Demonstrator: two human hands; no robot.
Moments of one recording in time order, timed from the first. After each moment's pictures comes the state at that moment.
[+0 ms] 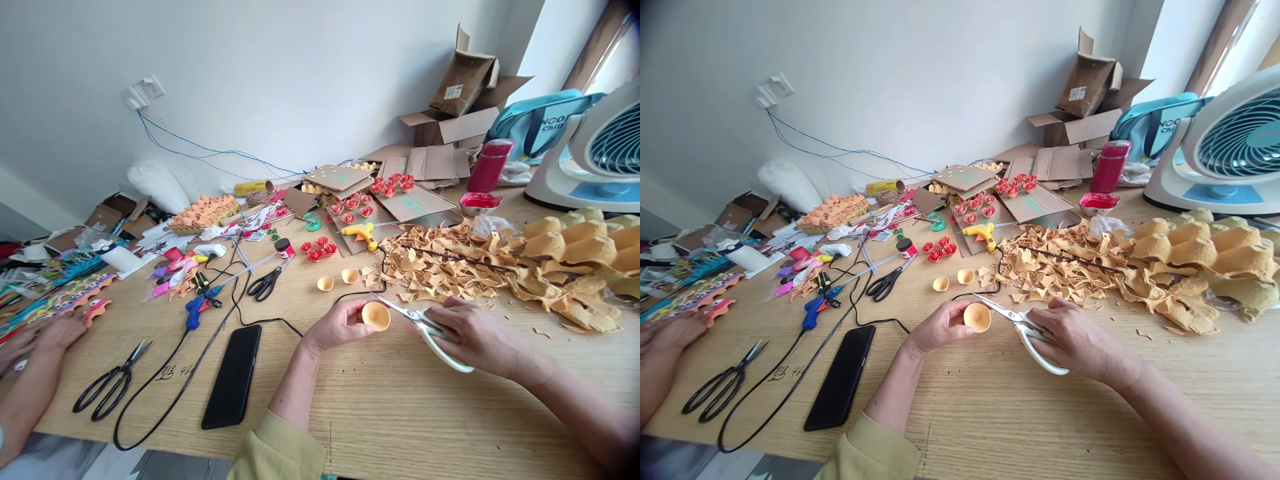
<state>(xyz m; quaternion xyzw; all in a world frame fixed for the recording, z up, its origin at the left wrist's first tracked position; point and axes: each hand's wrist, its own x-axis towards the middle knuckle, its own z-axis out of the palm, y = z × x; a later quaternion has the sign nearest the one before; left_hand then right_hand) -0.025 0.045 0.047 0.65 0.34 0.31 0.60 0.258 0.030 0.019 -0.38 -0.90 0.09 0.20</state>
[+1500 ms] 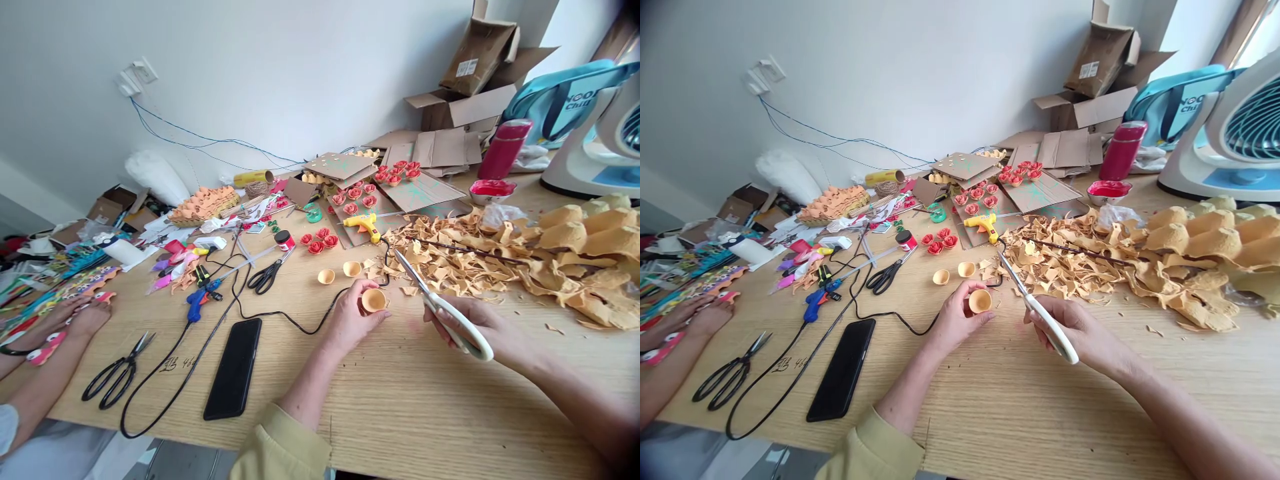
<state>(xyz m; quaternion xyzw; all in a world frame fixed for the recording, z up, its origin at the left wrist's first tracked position) 0.000 0.044 0.017 0.68 0.50 0.38 0.37 0.246 0.024 0.030 -0.43 -0.64 0.57 0.28</state>
